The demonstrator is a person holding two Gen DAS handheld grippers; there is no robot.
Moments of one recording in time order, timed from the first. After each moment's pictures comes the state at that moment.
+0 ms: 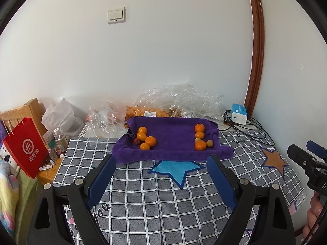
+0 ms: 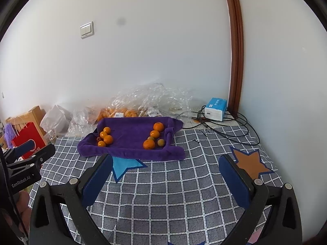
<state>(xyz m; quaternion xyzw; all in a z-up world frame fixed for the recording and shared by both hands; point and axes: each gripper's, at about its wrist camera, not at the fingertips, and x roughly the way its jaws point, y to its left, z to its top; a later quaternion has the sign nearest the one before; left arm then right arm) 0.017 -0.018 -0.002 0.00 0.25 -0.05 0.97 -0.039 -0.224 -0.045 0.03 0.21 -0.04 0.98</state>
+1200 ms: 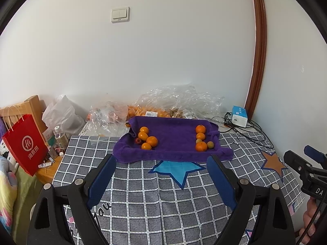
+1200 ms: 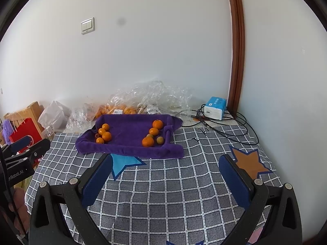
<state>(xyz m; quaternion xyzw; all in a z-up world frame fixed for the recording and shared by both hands) 0.017 -0.010 0.000 -0.01 0.25 -0.05 0.97 -0.035 -0.225 -0.050 0.02 0.21 -0.04 0.98</state>
